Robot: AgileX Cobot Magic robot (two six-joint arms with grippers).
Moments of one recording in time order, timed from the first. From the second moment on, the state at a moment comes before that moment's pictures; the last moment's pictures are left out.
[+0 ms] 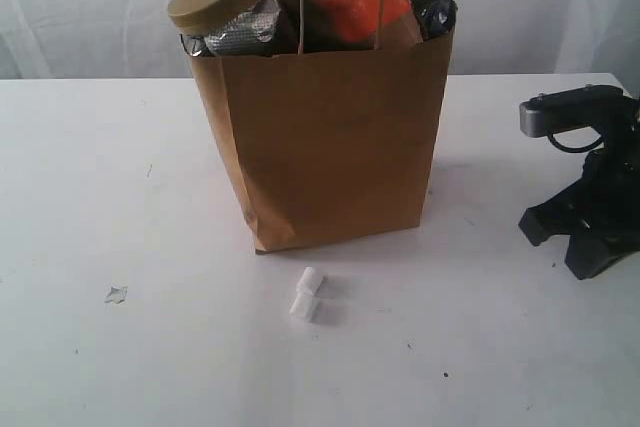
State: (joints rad) left arm -0.26 1.51 -1.46 -1.16 0.61 1.63; right arm 0.15 1.45 -1.03 0.09 1.12 -0.19
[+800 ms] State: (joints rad) left arm 0.06 1.29 -1.02 -0.84 0.47 0.48; right arm 0.25 1.48 -1.03 0.68 1.10 -0.86
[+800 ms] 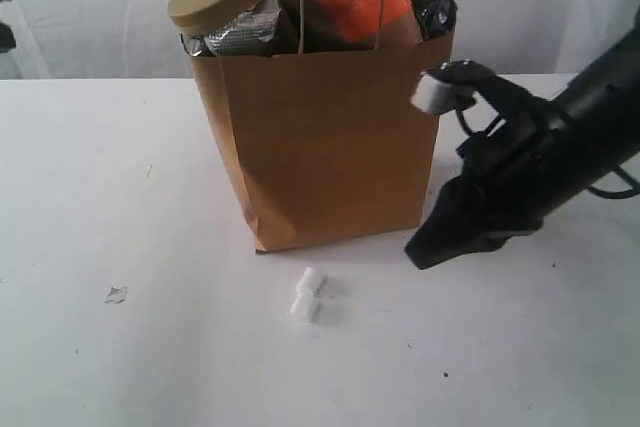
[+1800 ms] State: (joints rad) left arm 0.06 0.62 -0.18 -0.80 0.31 0.66; right arm 0.58 1.80 -1.03 0.68 0.65 -1.11
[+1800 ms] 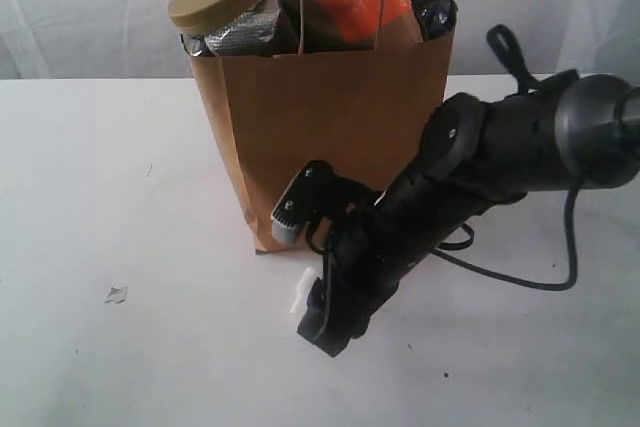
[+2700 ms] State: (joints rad) left arm 0.06 0.62 -0.17 -0.78 0.31 0.65; right arm 0.65 1.91 -1.03 0.70 0.41 -1.22
